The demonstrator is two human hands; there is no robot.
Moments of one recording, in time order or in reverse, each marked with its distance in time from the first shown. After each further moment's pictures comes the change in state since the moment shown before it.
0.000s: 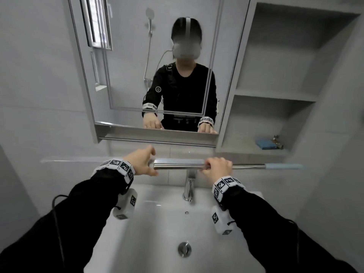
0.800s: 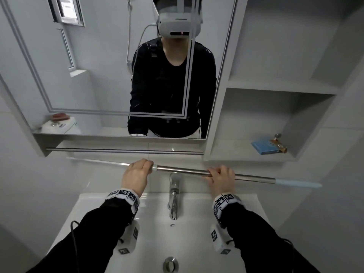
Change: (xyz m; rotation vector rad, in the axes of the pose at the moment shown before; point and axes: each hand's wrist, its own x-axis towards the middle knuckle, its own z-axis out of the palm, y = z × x) left_hand 0.105 0.023 0.105 0.193 0.664 0.205; right_hand 0.044 0.080 0.058 0.011 0.175 -0.021
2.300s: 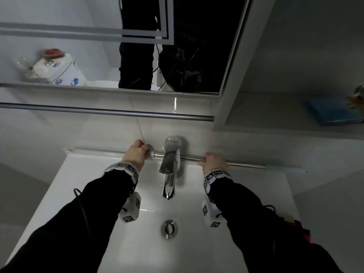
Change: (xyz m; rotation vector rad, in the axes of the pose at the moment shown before) left_hand -0.034 -0.037 0.150 -0.243 -0.680 -0.471; right_hand 0.009 0.033 0.152 0.007 -0.826 0.266
